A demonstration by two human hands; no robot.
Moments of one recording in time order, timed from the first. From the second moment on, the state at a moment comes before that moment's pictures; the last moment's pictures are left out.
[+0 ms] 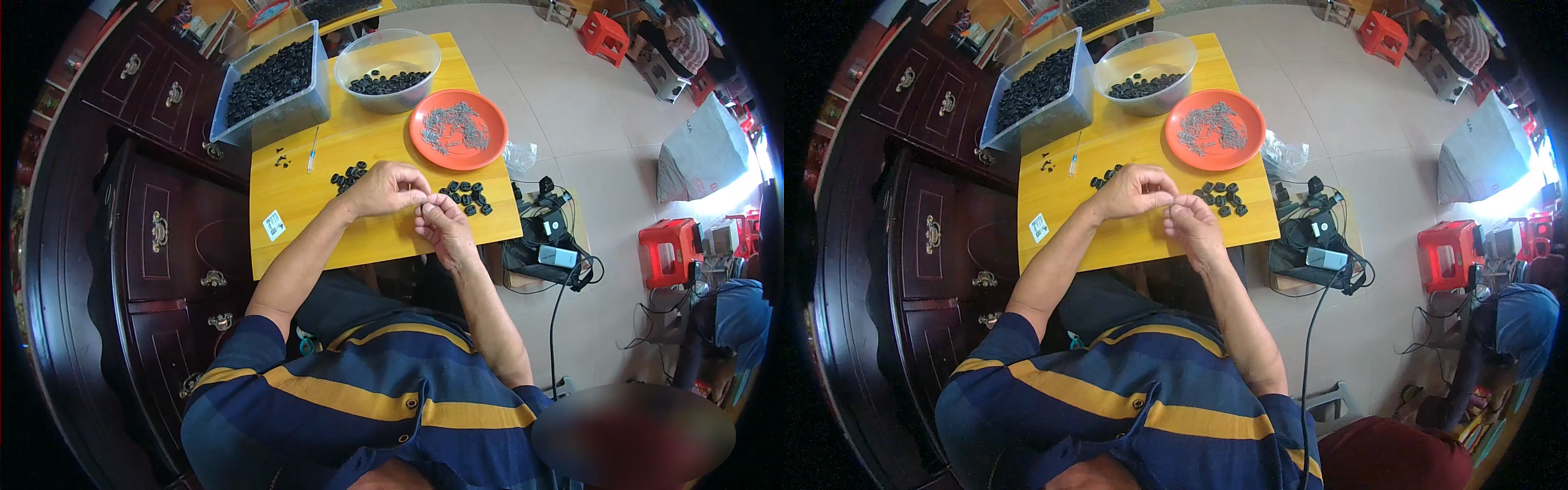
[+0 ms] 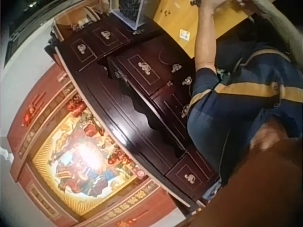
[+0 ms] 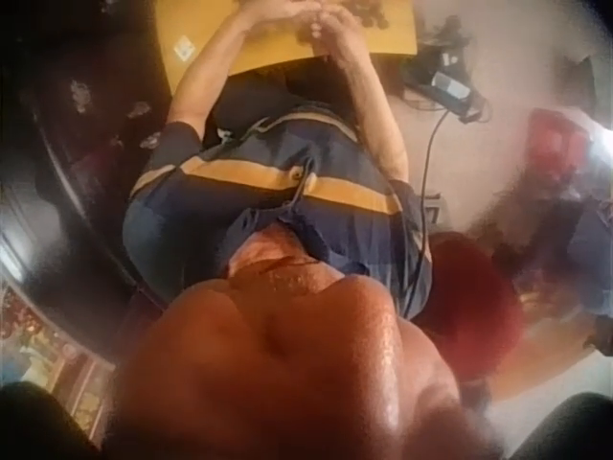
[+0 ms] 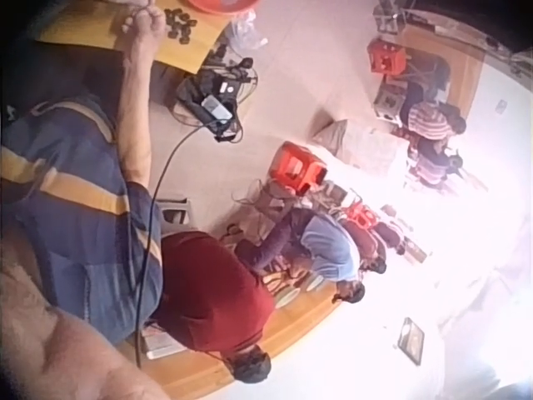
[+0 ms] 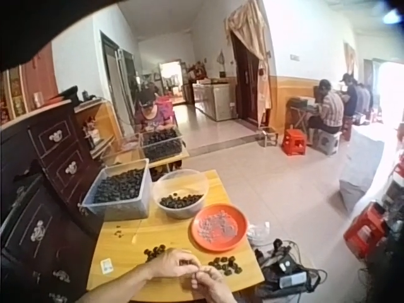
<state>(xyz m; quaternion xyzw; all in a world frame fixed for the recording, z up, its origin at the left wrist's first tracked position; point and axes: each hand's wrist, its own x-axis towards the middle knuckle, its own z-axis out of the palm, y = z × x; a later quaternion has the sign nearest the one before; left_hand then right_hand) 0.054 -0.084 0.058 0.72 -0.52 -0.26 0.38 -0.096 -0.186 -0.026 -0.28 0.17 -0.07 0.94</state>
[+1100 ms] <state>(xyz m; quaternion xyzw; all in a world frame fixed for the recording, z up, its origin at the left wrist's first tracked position) 0.107 -0.162 0.040 0.79 -0.54 0.00 0.28 -0.094 -0.171 -0.033 -0.49 0.15 -0.09 0.86</state>
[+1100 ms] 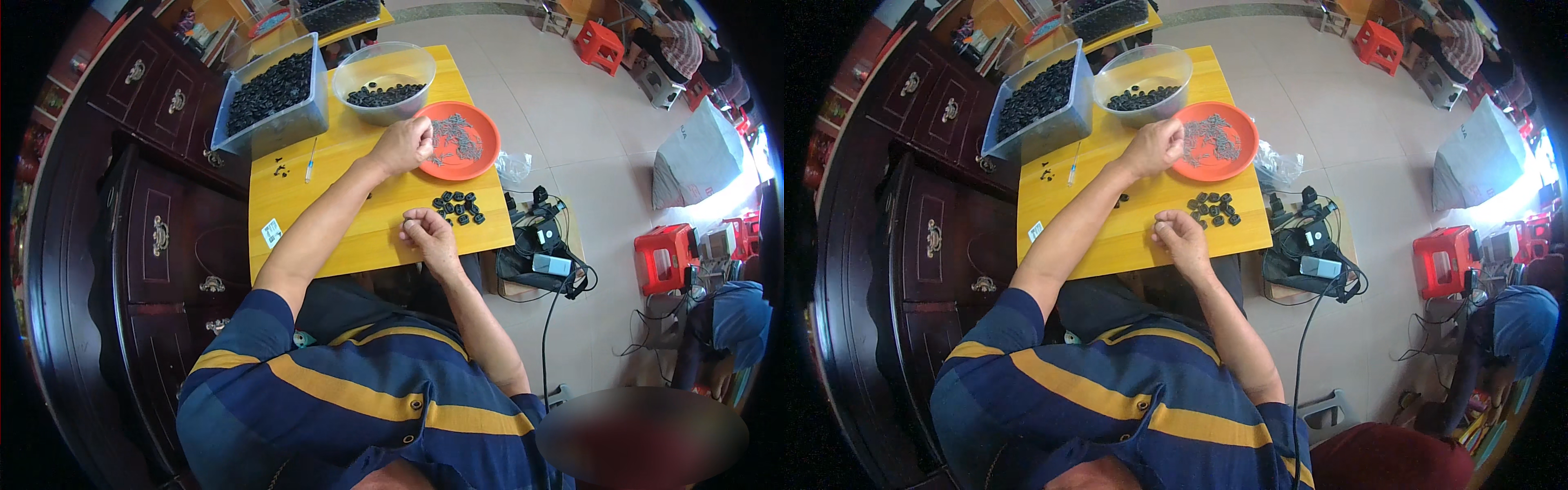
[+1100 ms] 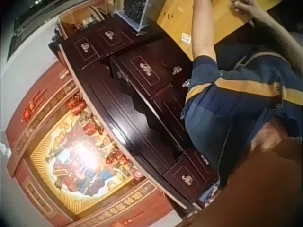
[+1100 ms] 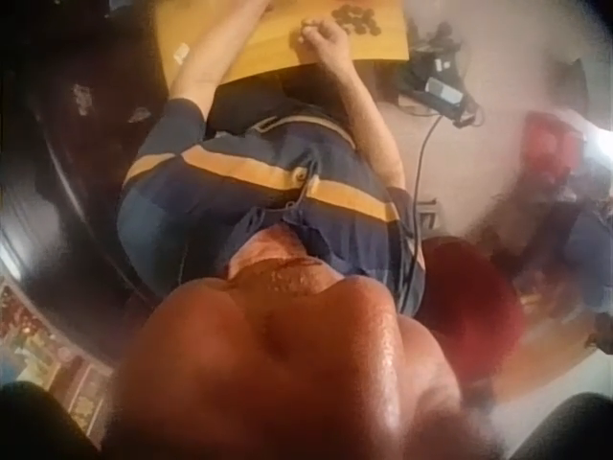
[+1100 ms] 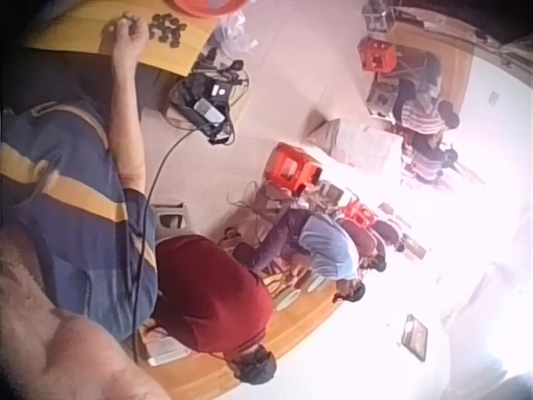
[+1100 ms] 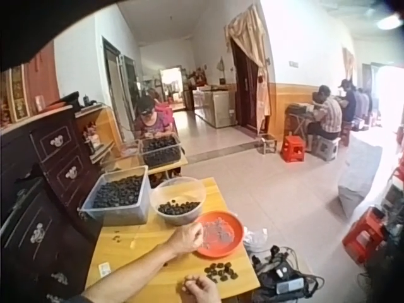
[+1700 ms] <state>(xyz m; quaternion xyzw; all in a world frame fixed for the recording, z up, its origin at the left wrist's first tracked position) 0.025 -0.026 0.006 0.74 -0.38 -0.17 0.53 -0.090 -0.162 -0.041 -0.52 0.16 -0.15 0.83</state>
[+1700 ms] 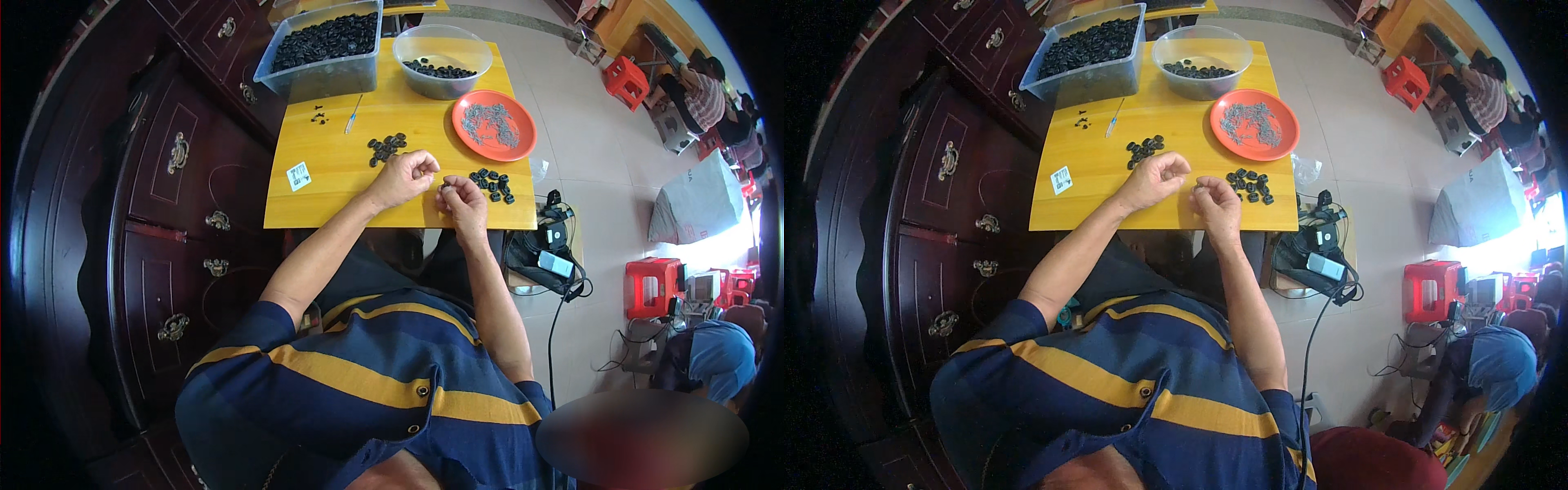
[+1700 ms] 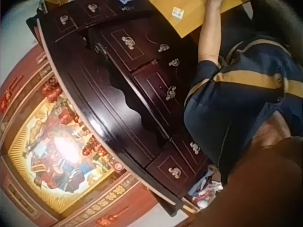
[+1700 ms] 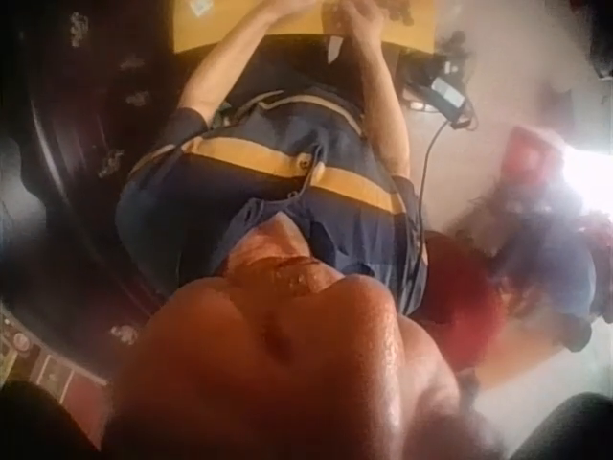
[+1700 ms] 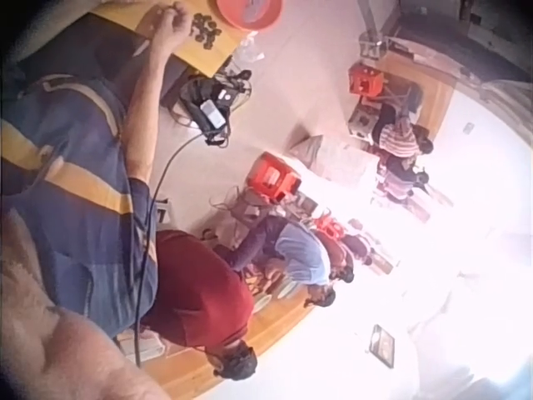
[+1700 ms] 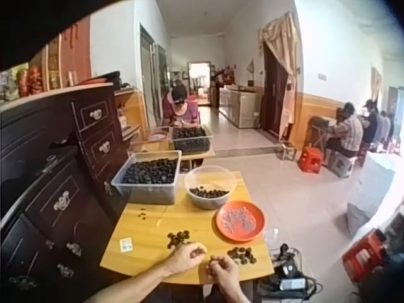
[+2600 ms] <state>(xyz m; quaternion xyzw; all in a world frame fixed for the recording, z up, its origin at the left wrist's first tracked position) 0.019 -0.030 0.012 0.76 -0.42 -0.14 0.47 -0.089 -0.158 -0.043 -0.58 0.16 -0.15 0.78</state>
